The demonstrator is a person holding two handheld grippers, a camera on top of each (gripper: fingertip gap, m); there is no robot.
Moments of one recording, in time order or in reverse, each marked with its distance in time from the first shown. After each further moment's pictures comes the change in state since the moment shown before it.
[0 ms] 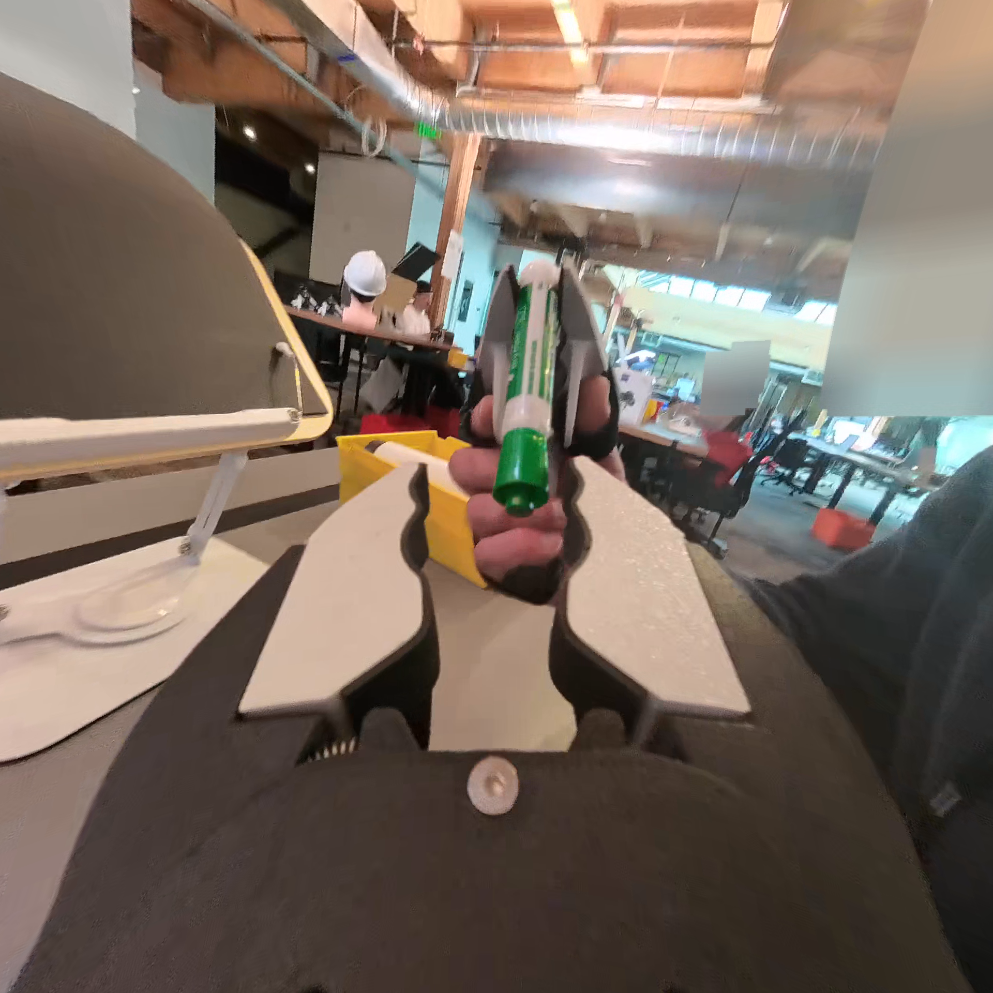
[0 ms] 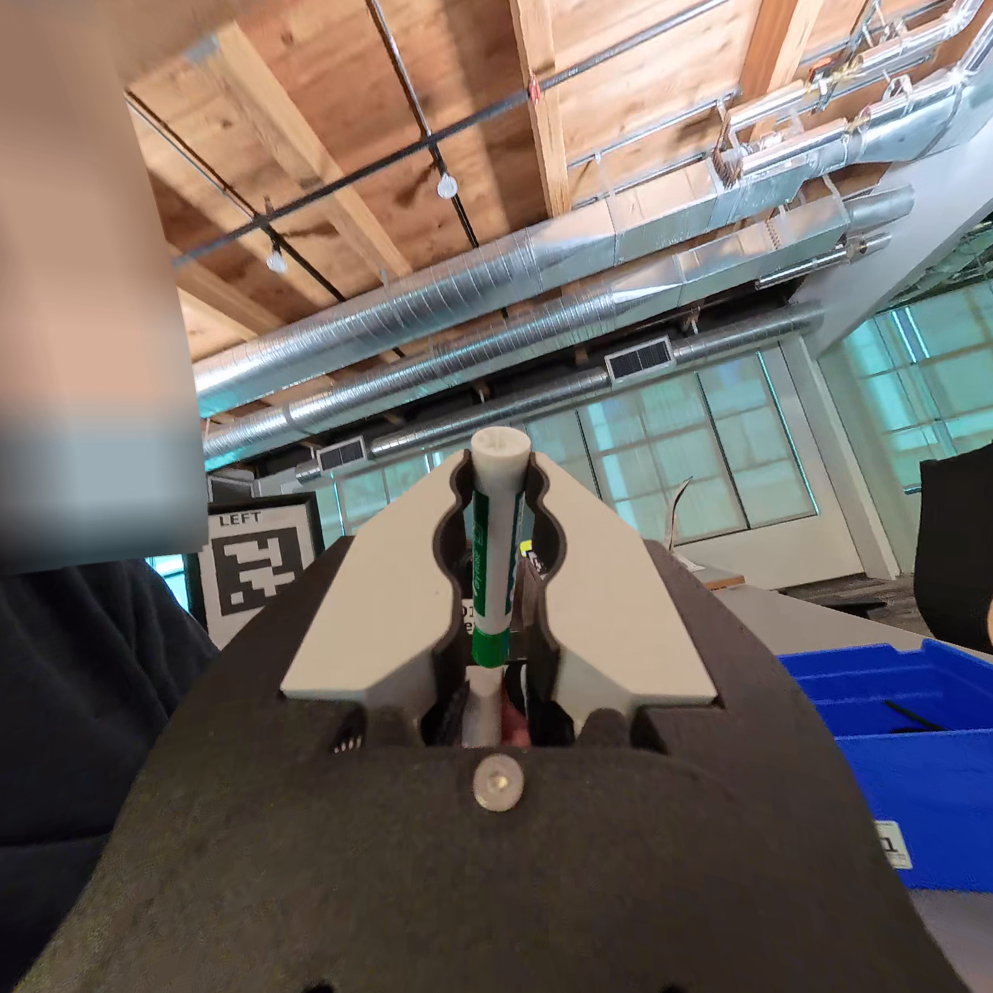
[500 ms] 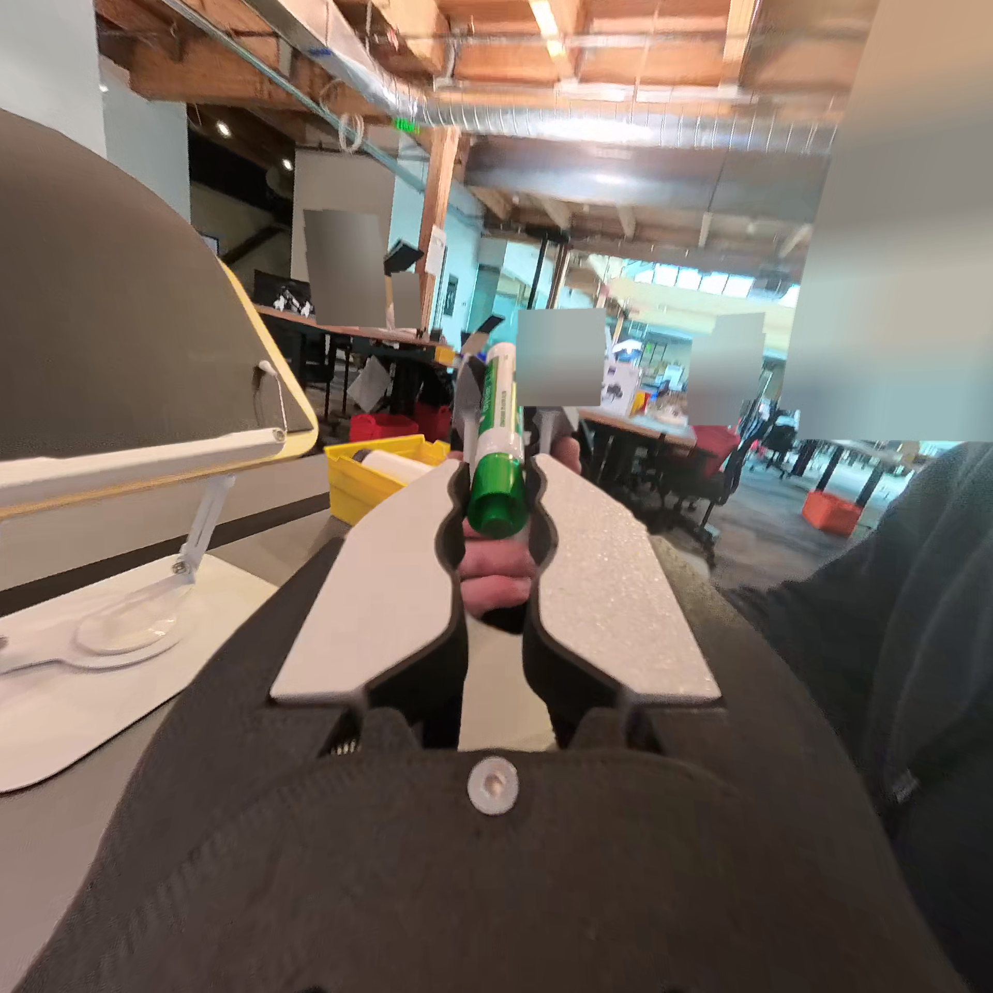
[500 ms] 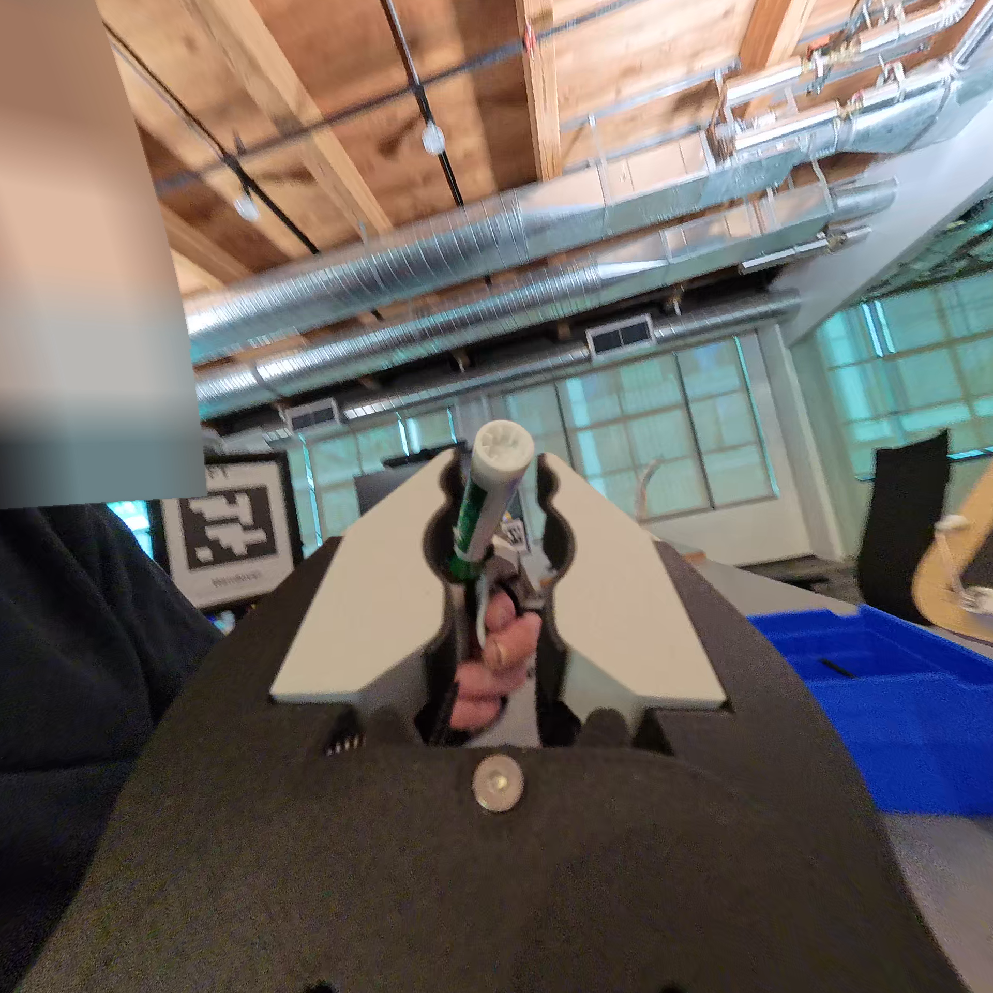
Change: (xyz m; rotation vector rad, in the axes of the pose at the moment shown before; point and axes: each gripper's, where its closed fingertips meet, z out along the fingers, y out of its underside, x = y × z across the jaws) left arm 0.010 -0.015 0.000 -0.021 0.032 0.024; right arm 0.004 0.014 -0.017 -0.090 0.039 -0.086
